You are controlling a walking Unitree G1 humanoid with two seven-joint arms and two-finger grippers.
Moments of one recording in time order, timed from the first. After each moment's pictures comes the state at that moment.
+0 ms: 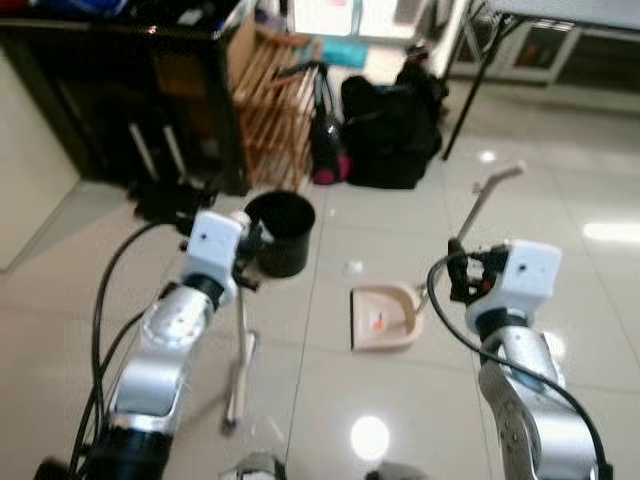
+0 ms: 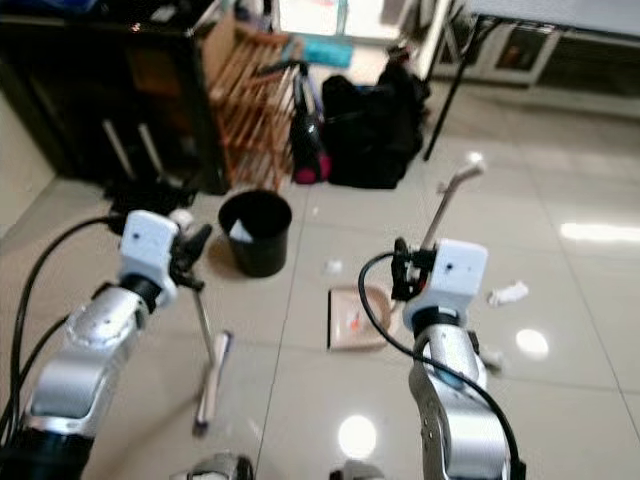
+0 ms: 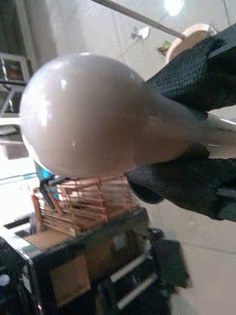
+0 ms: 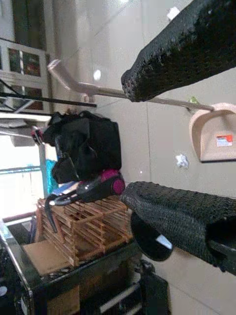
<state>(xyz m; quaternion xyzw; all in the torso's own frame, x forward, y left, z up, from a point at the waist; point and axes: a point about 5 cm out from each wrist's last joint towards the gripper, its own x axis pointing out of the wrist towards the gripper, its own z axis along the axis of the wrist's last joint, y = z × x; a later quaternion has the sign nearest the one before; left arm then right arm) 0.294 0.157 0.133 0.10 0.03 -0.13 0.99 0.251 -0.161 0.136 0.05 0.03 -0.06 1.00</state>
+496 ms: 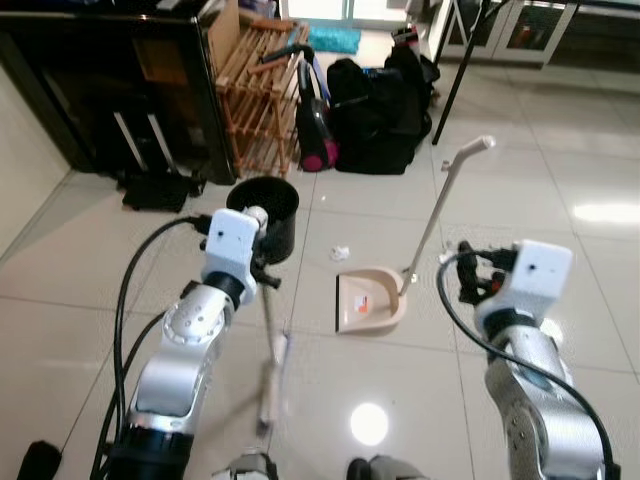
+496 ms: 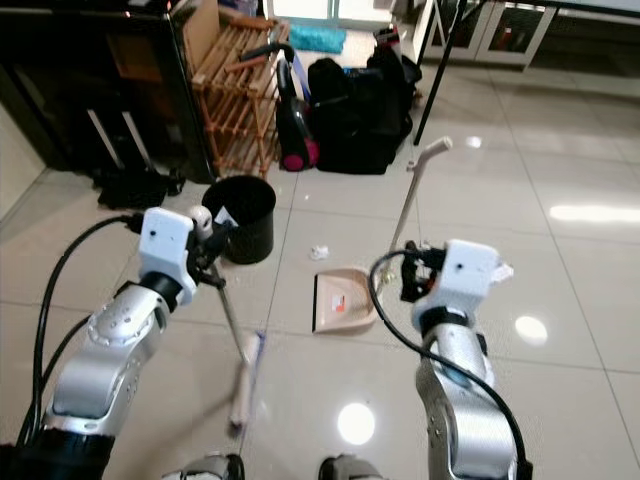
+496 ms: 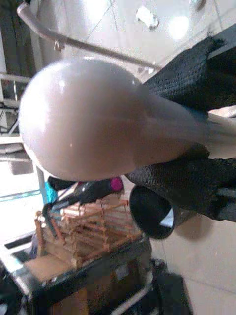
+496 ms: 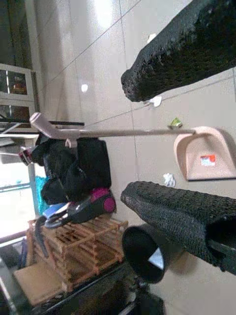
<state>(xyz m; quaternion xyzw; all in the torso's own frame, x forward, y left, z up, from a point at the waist) 0.297 0.138 0.143 0.07 0.01 -0.14 0.99 0.254 -0.166 0.138 0.06 0.04 -0.08 0.99</state>
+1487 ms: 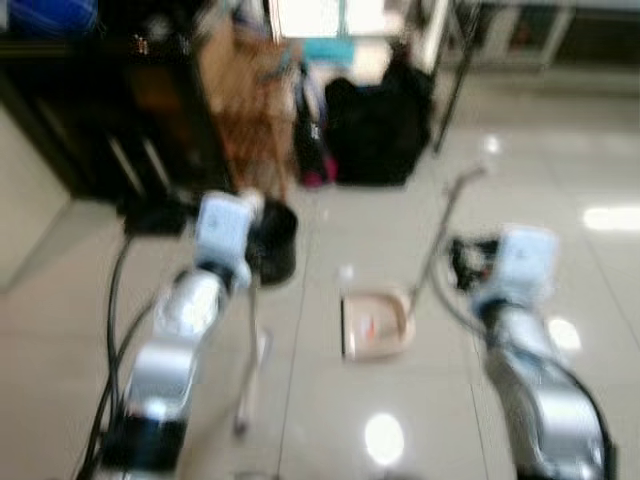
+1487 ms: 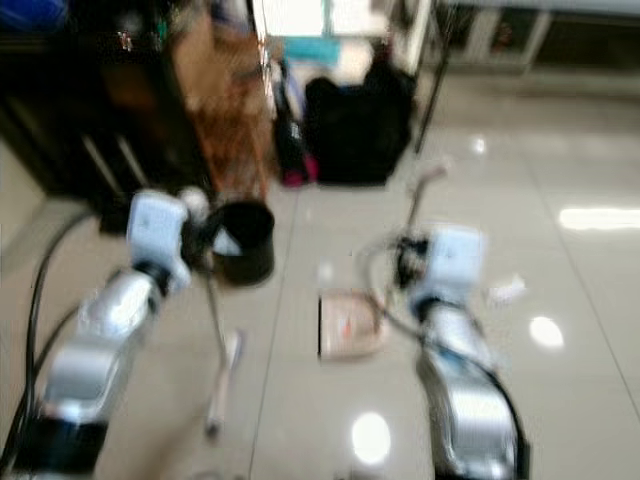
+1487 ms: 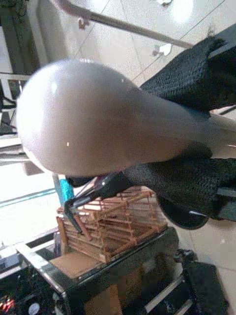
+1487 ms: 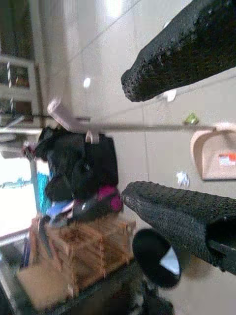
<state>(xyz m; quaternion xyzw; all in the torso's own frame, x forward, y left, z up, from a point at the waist) 0.299 0.145 0.148 0.08 0.00 -0.15 0.99 0.264 -0.167 0.133 0.04 0.06 -0.07 1.00</state>
